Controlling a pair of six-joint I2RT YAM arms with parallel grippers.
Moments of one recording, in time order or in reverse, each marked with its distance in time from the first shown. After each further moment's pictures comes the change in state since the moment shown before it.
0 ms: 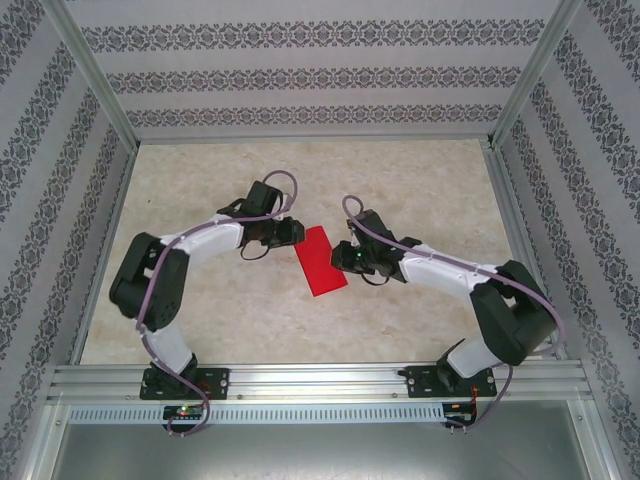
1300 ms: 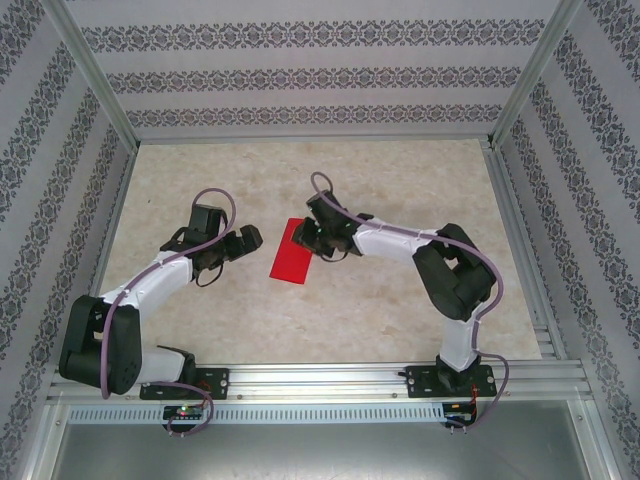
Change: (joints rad) left arm 0.231 -0.390 -0.367 0.008 -0.192 -0.071; right arm 0.046 0.365 0.397 0.009 -0.013 0.298
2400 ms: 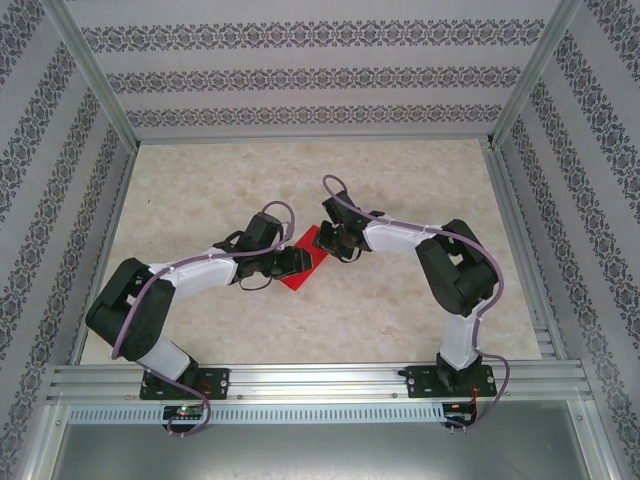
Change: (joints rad) left arm -0.365 0.244 0.077 0.192 0.247 -0.146; right arm -0.075 -0.011 -0.078 -0.043 0.024 -0.088
